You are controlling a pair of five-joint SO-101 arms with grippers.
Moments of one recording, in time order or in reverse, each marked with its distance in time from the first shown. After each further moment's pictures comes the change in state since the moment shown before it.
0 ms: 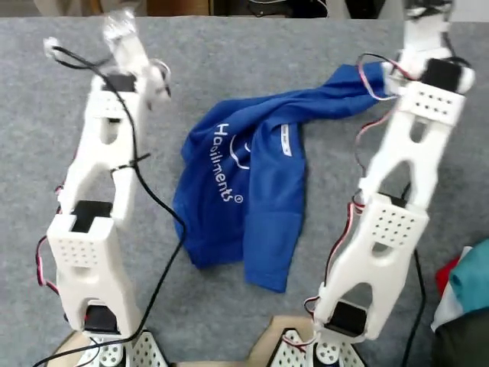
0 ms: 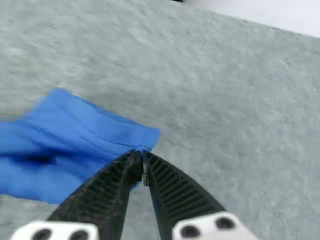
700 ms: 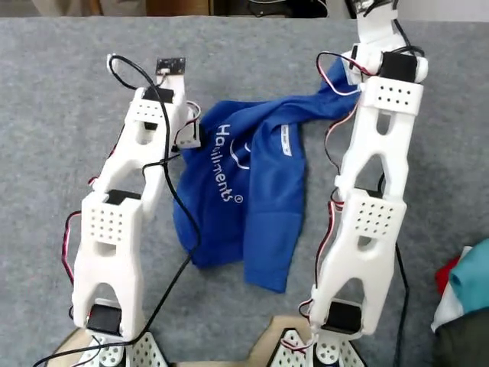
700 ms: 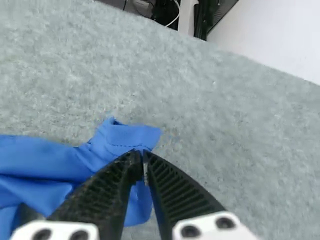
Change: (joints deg) left arm 7.2 19.0 -5.5 13.0 -7.3; right arm -7.4 3.9 -2.4 -4.0 0.8
